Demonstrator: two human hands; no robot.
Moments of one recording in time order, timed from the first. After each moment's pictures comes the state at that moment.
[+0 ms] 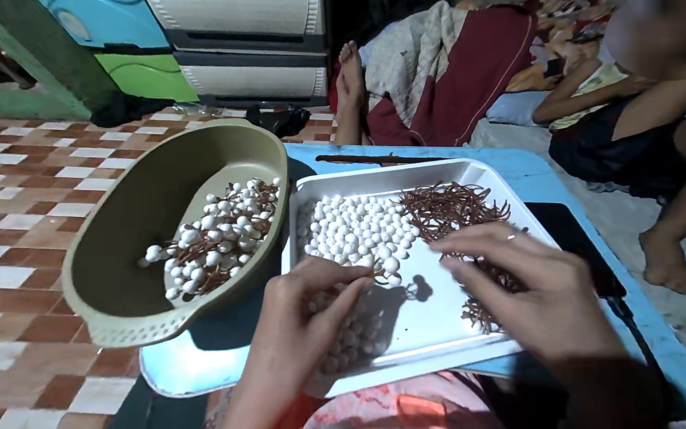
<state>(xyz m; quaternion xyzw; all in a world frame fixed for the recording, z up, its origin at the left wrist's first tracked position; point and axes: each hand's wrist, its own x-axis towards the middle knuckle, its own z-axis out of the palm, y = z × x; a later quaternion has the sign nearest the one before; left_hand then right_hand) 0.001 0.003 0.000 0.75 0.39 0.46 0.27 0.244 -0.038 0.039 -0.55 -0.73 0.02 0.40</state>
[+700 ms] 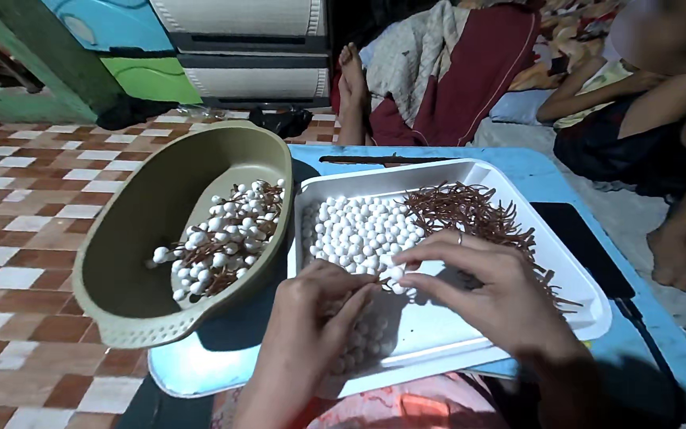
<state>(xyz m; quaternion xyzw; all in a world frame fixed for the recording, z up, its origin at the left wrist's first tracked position) 0.001 0.000 0.000 0.77 0.41 0.42 0.24 0.218 -0.021 0.033 -0.48 -0.76 0.12 0.42</state>
